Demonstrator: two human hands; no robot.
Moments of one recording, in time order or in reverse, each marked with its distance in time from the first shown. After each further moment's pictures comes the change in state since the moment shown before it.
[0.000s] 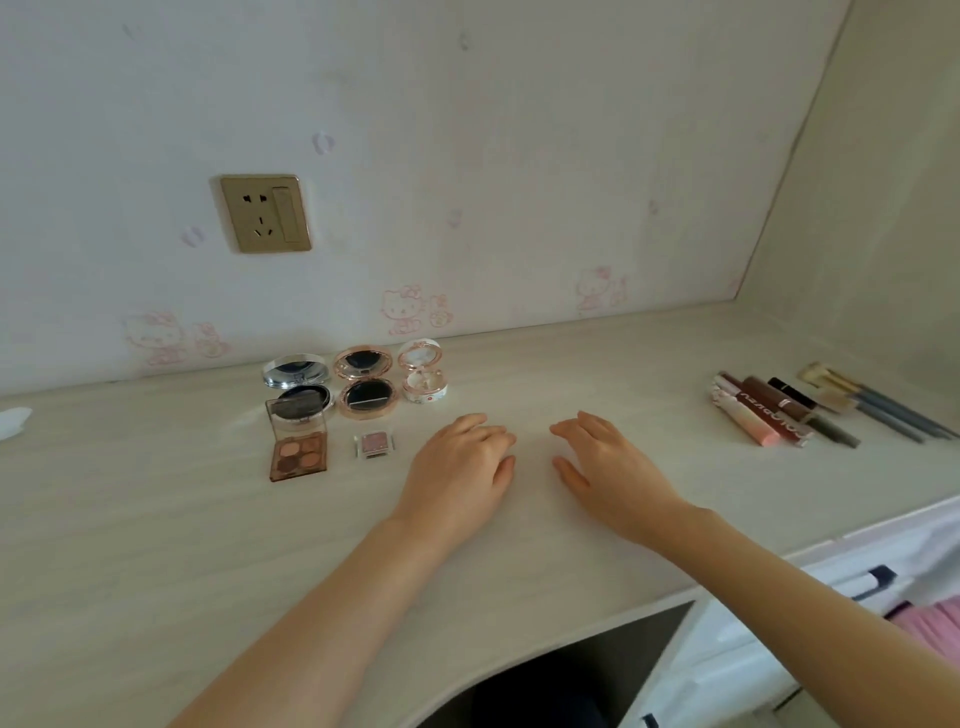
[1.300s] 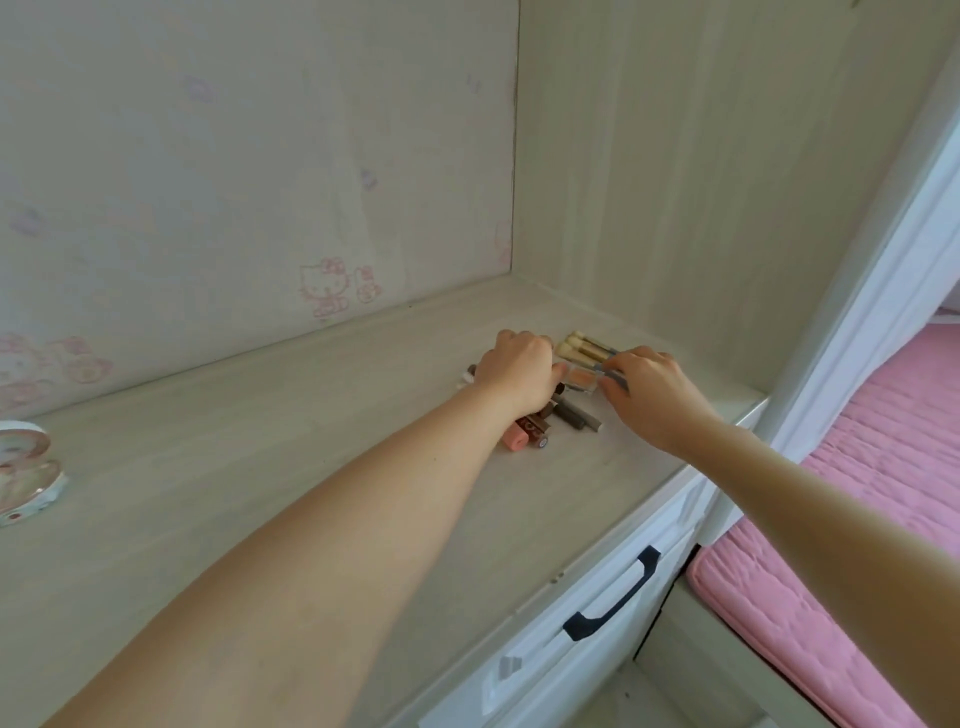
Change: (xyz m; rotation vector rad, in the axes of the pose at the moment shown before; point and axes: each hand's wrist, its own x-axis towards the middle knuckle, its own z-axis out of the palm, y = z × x) left_hand 0.257 0.260 0.163 -0.159 -0.362 0.136; right_hand -0.054 0.317 -0.090 -0.126 0.118 0.570
